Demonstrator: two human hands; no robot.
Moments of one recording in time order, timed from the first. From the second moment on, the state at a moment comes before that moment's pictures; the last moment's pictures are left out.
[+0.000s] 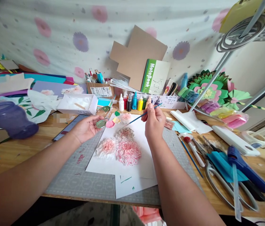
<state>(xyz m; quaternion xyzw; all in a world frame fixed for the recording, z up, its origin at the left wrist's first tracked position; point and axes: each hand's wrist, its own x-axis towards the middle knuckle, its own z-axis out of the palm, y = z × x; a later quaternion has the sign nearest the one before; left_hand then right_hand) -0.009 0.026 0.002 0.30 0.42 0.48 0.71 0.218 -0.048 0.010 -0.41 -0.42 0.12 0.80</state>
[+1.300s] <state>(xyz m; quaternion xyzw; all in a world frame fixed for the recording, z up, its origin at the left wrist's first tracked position) -0.022 0.010 -0.002 0.29 0.43 0.46 0.72 0.215 -0.058 0.022 -0.41 -0.36 0.21 0.81</state>
